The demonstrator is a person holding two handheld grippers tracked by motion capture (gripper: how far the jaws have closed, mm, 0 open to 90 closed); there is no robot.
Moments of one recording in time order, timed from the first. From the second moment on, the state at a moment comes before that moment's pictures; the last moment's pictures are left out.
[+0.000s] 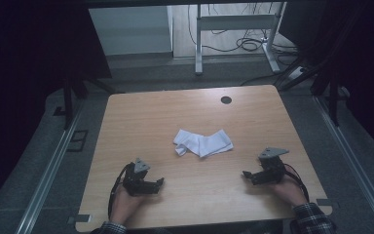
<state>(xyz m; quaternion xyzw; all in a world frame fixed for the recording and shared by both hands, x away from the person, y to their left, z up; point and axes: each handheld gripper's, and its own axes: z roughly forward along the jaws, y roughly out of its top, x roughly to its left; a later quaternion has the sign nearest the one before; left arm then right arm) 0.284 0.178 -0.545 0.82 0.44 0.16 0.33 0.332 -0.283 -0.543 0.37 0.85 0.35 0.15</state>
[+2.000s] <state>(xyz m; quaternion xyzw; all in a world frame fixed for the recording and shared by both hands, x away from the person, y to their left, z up) 0.285 0.178 -0.545 0.82 0.44 0.16 0.33 0.379 -0.246 -0.497 0.39 0.85 0.35 0.12</state>
